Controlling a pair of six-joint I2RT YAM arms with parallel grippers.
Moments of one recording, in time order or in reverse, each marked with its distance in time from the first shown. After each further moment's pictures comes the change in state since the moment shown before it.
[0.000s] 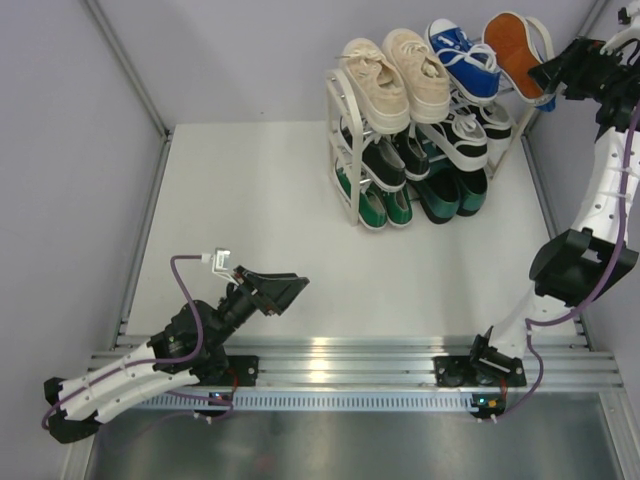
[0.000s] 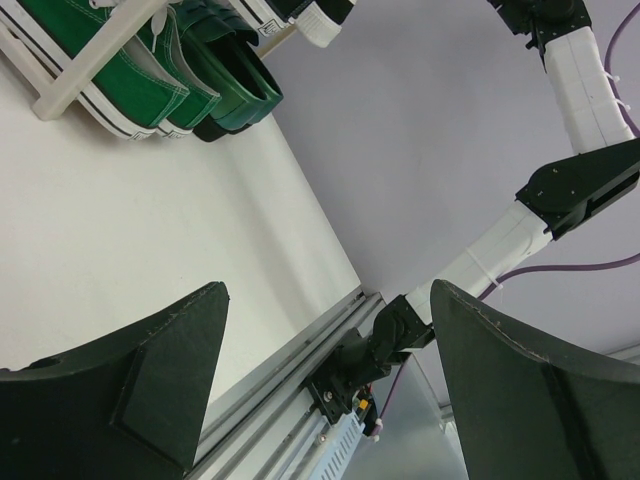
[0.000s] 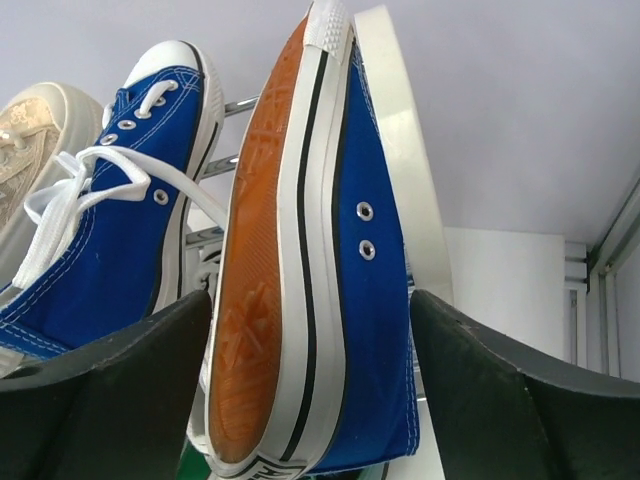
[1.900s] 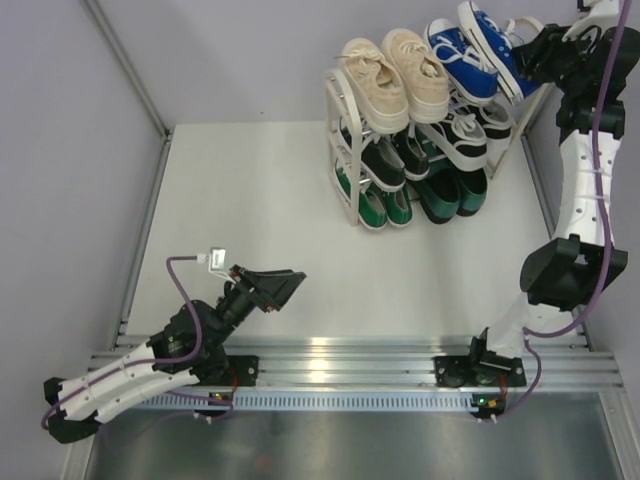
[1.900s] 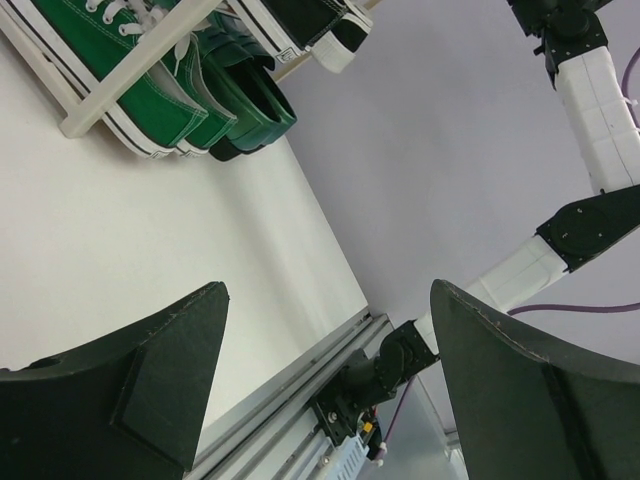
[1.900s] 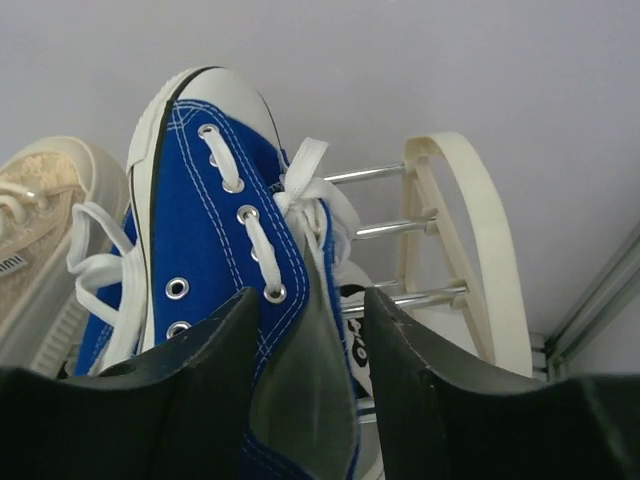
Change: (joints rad) left arm 0.000 0.000 0.006 0.000 -0.061 -0.001; right arm 0.196 -0.075 -0.116 0.245 0.258 -0.042
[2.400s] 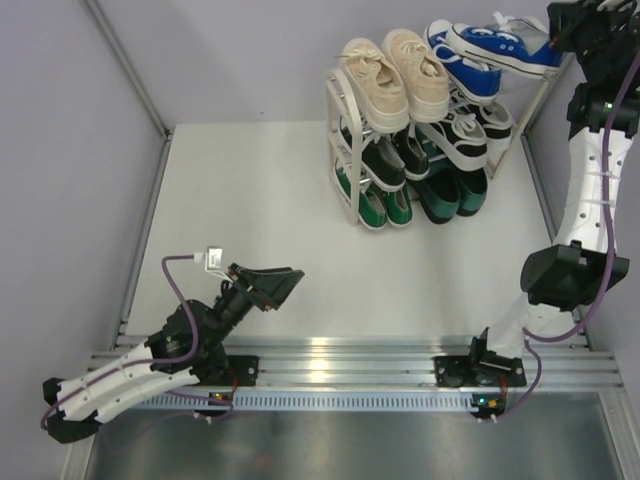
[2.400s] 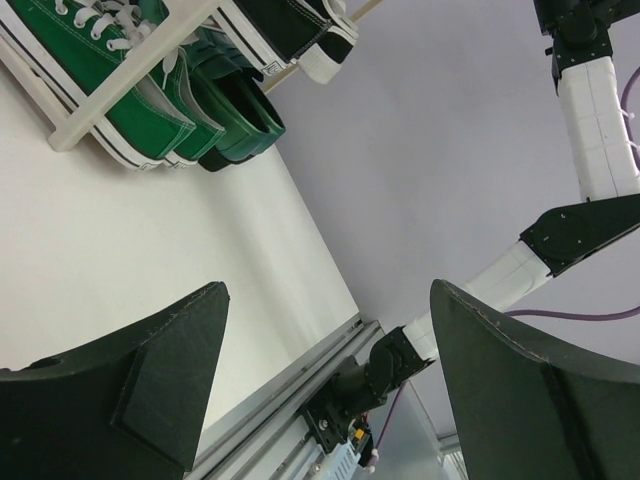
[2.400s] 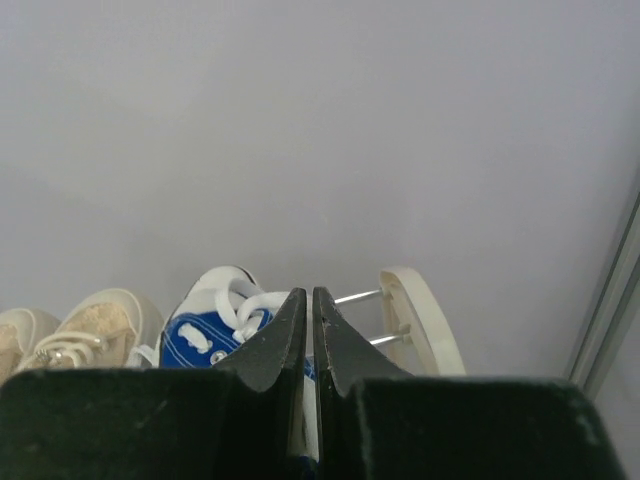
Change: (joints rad) left arm 0.000 0.000 0.021 0.009 -0.001 0.008; right arm -0.011 0.009 0.145 0.140 0.100 0.167
